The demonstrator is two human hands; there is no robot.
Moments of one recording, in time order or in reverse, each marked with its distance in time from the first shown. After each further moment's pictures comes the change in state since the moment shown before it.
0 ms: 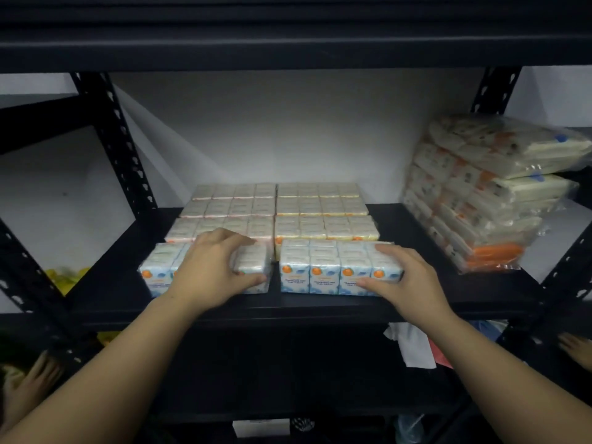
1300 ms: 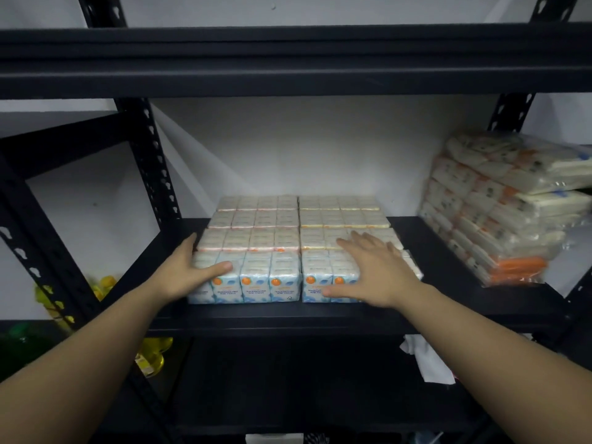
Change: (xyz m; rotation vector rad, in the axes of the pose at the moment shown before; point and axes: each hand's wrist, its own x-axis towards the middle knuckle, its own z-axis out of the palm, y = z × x) left_hand 0.000 -0.099 -0.044 -0.435 -0.170 -0.408; right_hand 0.042 -0.095 0.043 -0.600 -0.410 -0.151
